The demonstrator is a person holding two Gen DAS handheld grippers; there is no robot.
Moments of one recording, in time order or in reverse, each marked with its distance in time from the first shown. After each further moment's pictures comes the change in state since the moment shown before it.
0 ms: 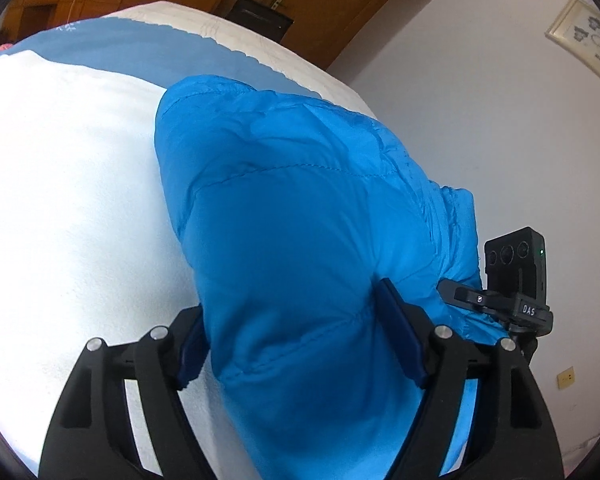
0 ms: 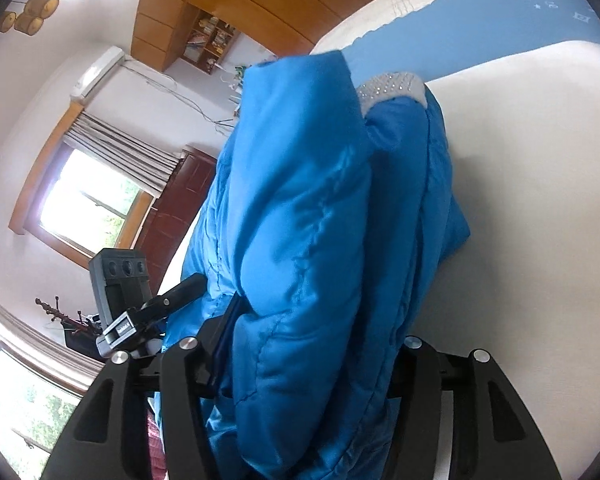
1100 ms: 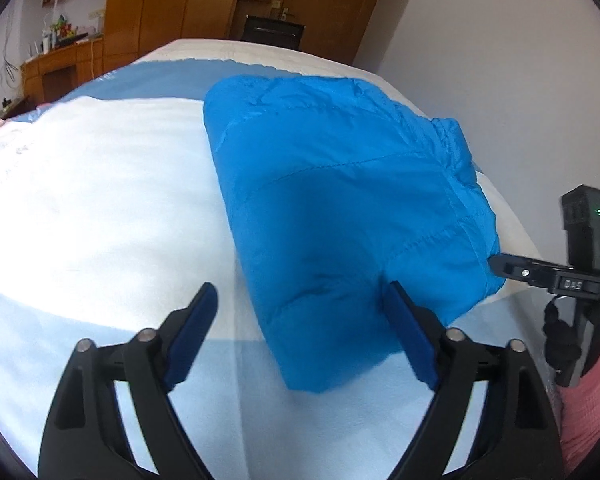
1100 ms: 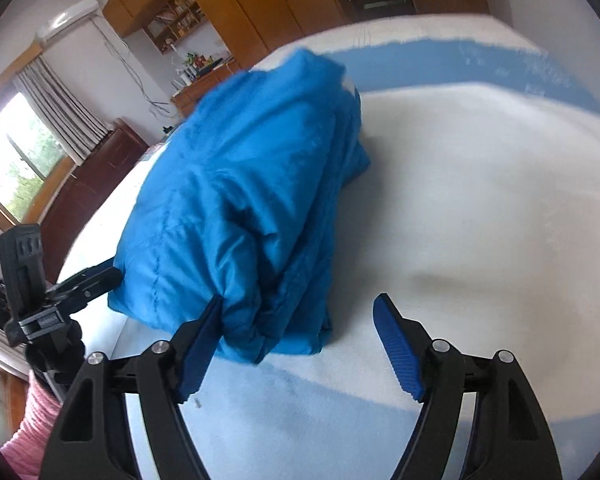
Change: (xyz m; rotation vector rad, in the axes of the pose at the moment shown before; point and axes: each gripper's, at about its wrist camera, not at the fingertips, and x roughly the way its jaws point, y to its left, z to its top) left arm -0.069 -0.045 -0.053 0.178 -0.018 0.287; right arm -0.071 0.068 -0.088 -0.169 -0.056 -0.423
